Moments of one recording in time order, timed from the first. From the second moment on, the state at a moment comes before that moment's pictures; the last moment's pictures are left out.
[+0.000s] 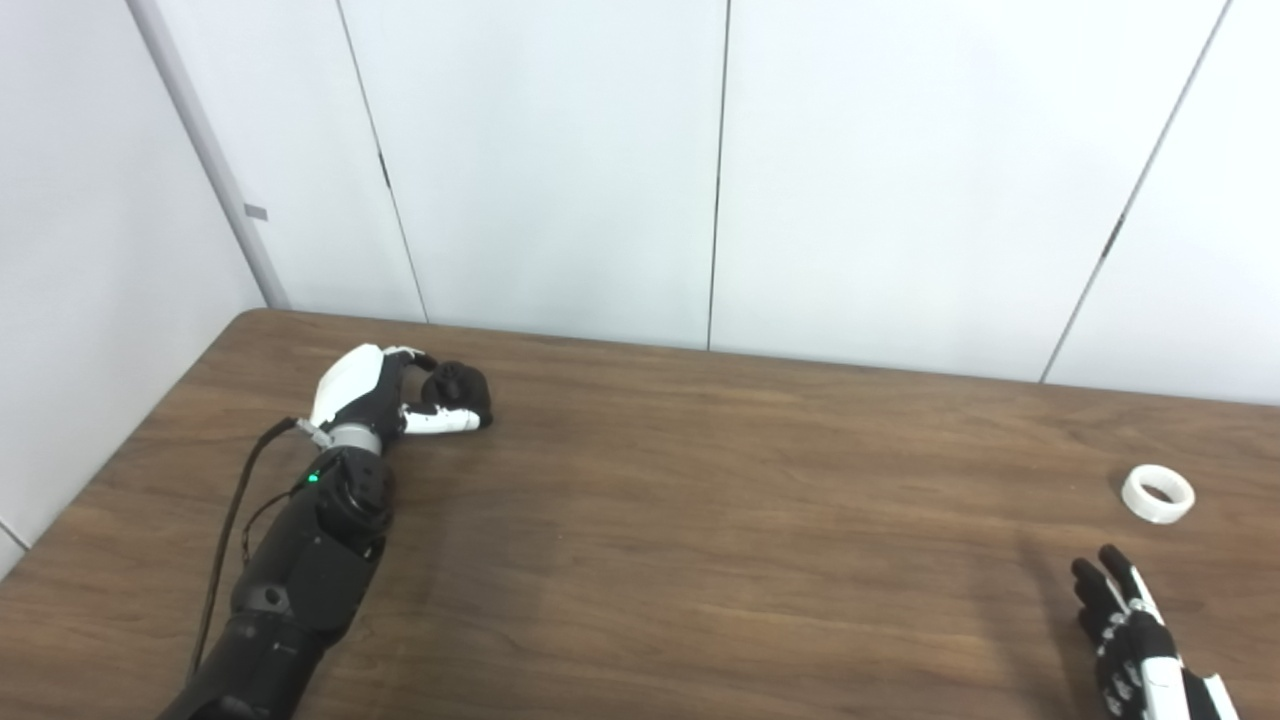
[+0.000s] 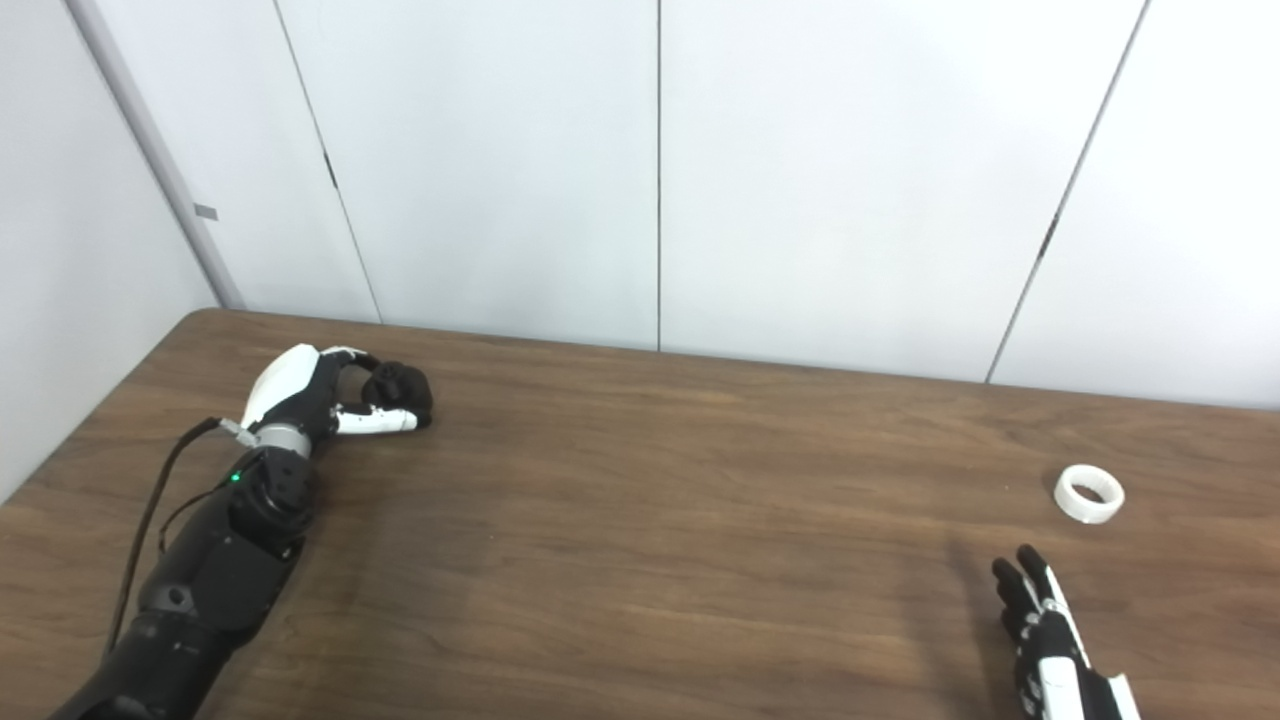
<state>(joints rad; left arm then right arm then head) -0.52 0.44 -0.08 0.47 0.51 0.35 0.07 0.20 -0.09 -0.15 -0.20 0.07 -0.06 0.15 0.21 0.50</state>
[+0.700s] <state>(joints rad) -0.52 0.44 -0.10 0.48 0.51 0.36 0.08 0.20 -0.09 -0.15 -0.20 0.06 -0.07 0.15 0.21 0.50</state>
